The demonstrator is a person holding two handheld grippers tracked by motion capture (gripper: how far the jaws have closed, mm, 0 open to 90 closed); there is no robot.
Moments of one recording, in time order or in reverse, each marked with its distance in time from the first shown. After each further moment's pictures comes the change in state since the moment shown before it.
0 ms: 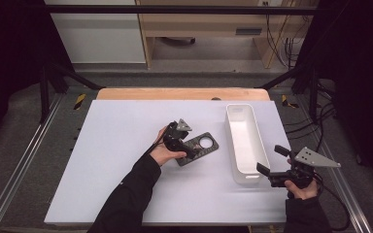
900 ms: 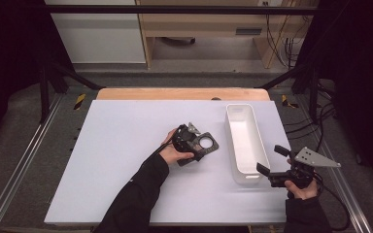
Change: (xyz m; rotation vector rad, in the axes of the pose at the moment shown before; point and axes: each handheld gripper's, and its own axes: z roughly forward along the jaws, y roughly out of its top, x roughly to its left) left arm -0.004 0.002 0.033 0.116 0.000 0.022; right arm 0.000 0.000 0.000 0.000 0.004 -0.002
